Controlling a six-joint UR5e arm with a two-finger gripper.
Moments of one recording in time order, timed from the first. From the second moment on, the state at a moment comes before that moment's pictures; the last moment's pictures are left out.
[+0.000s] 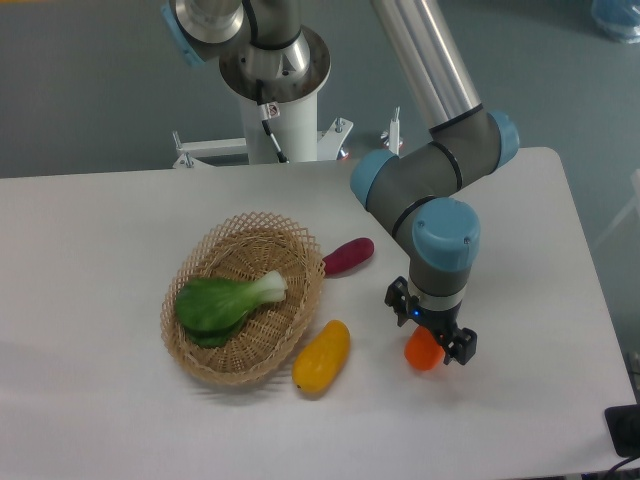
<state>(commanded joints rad) 2.54 -2.14 -1.62 -0.84 1.61 1.36</state>
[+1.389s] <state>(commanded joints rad) 2.58 -2.02 -1.54 -0.88 1.36 1.24</state>
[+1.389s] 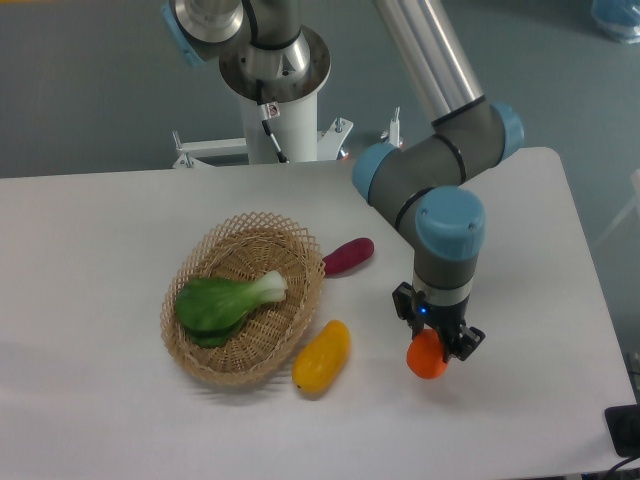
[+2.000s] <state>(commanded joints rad) 2.61 -1.90 -1.42 -0.97 1.16 1.11</state>
